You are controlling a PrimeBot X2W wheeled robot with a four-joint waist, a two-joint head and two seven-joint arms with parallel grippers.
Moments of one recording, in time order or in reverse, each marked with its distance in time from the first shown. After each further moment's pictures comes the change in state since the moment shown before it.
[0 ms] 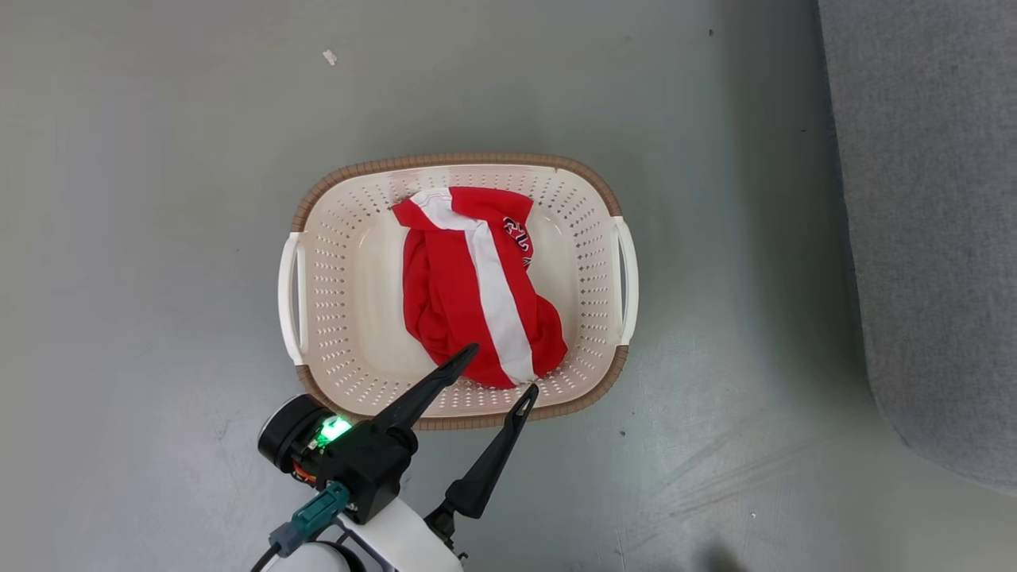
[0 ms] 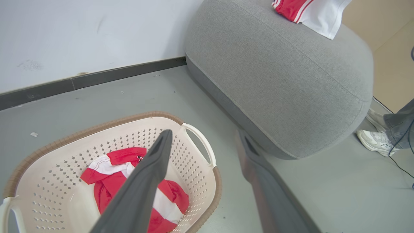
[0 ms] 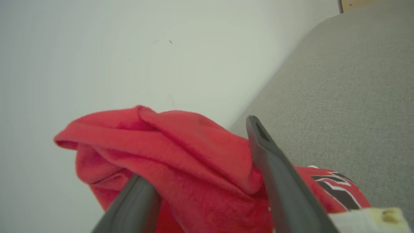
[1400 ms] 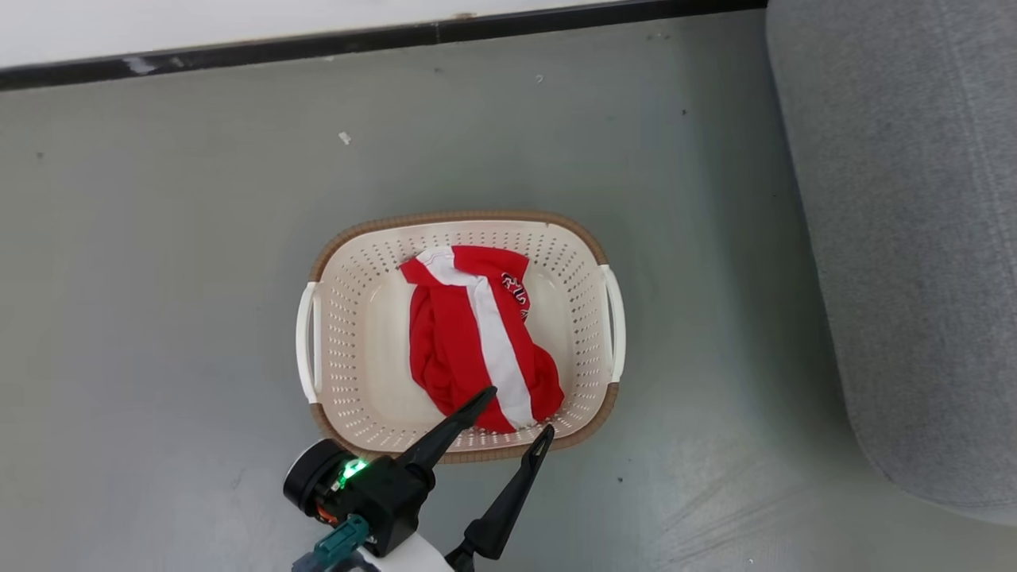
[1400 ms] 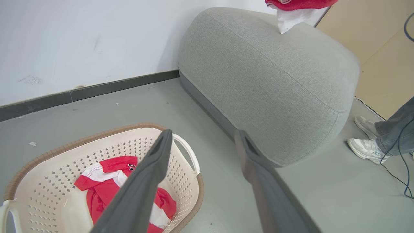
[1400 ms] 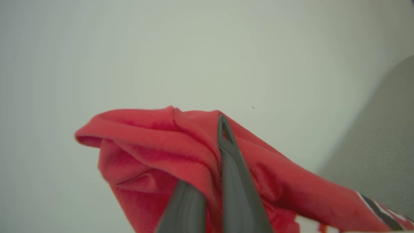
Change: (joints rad) left arm 0.073 -0.038 -0.021 0.020 -0.019 0.014 -0.006; right arm -0.024 -0.014 0.274 -0.194 0.258 0.000 0.106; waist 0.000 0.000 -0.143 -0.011
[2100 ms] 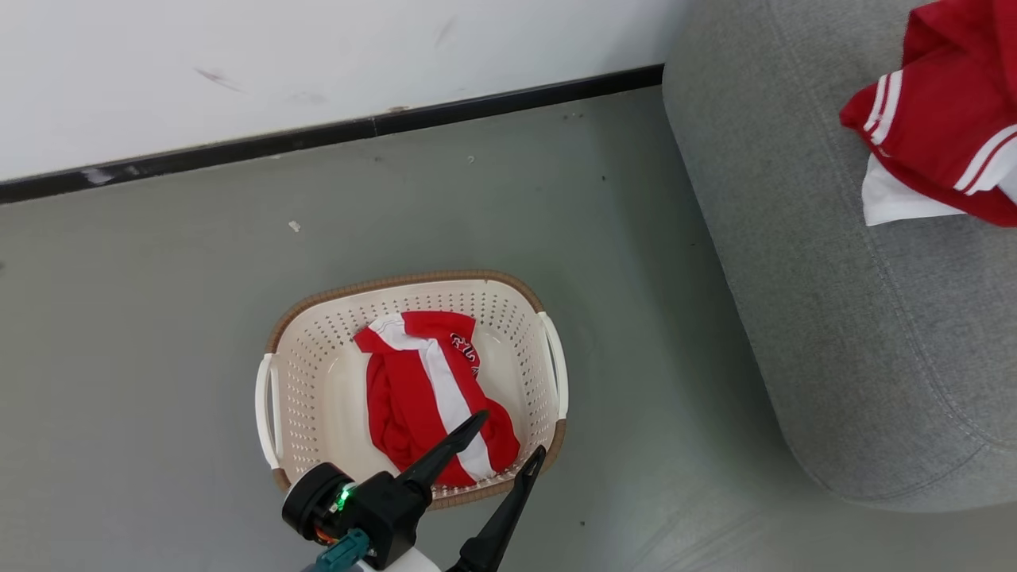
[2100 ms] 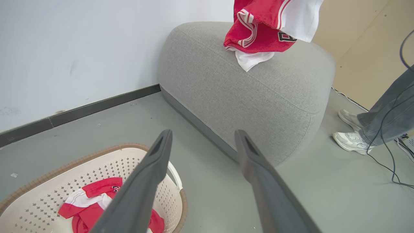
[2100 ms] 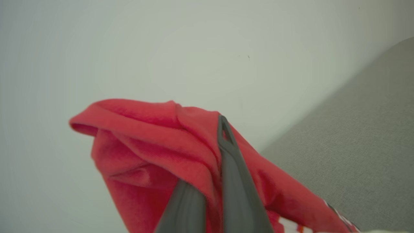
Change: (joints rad) left arm 0.032 -0.008 0.001 0.045 -0.009 0.000 -0.002; right arm 0.392 0.164 0.244 -0.135 0.047 0.000 0.015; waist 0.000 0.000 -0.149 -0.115
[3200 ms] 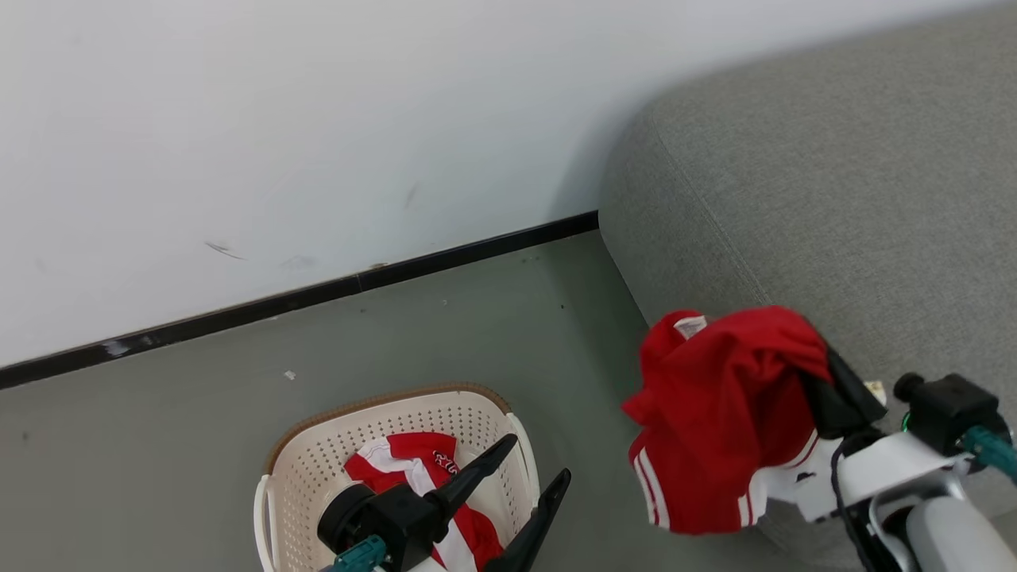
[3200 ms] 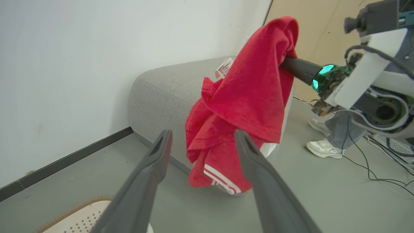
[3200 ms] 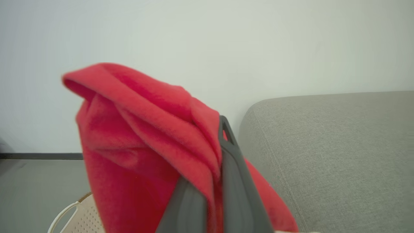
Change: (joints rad) left arm 0.000 -0.059 -0.023 0.099 -0.070 -0.066 -0.051; right arm 0.793 0.071 0.518 -0.449 -0.243 0.001 -0.130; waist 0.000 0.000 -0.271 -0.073
